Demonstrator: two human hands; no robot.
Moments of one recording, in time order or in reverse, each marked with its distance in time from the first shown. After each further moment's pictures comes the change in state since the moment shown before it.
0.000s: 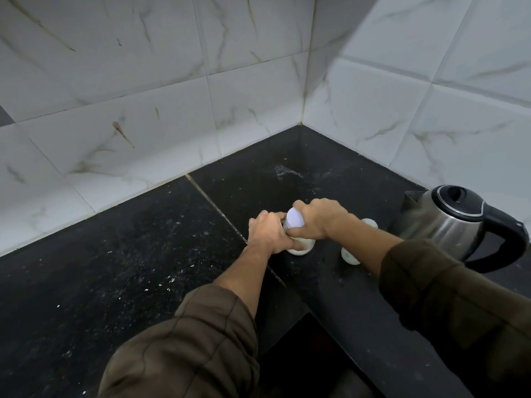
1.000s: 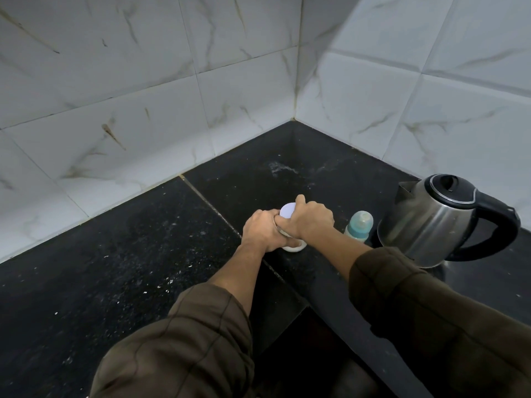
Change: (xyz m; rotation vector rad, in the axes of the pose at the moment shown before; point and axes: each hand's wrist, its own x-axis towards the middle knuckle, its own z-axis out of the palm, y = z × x) left_hand -0.011 -0.001 -0.007 -0.105 -0.024 -0.021; right_hand 0.006 -0.033 0.026 0.267 0.104 0.382
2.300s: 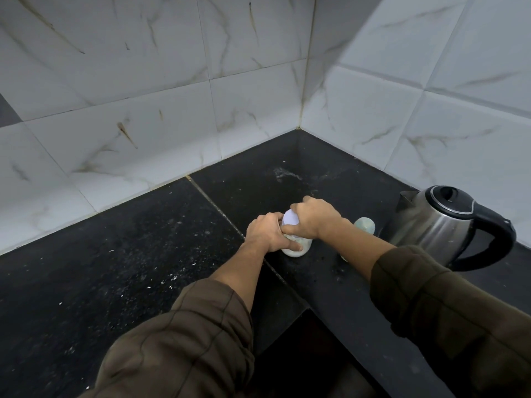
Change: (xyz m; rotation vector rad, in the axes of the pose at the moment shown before) left_hand 0.003 -0.006 -0.004 0.013 -0.060 -0.010; right_hand 0.005 0.013 -0.024 -0.199 -0.036 -0.399
